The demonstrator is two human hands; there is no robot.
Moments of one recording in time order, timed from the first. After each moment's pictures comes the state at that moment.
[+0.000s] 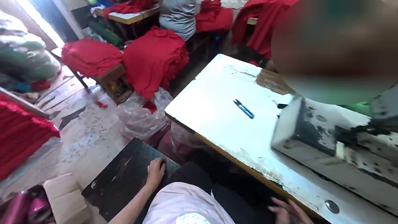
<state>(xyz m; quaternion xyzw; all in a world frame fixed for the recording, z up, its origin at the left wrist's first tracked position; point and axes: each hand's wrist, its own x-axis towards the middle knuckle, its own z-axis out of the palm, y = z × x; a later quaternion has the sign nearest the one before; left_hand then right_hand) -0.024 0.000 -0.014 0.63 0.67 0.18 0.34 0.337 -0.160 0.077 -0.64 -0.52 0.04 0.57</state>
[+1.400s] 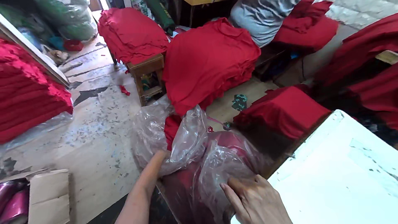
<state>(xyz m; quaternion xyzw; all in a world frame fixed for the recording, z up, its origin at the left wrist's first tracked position) -0.162 0.345 -0.079 0.45 0.75 -0.19 0.45 0.120 0.267 0.159 -0.42 -0.90 0.01 0.08</state>
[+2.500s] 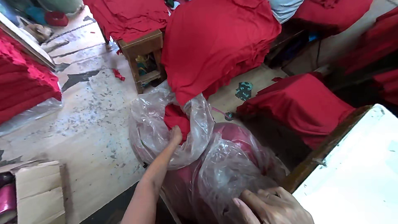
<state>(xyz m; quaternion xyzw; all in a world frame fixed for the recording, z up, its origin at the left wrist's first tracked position) -0.125 0.417 -0.136 0.43 0.79 0.09 0.42 0.122 0.271 0.164 -0.42 -0.90 0.07 0.04</state>
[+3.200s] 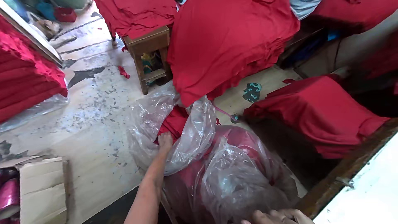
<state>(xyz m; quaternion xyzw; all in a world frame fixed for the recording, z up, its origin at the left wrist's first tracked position) -0.174 0.388 -0.194 0.48 0.81 0.04 0.34 0.118 0.279 0.169 -0.42 -0.90 0.10 0.01</state>
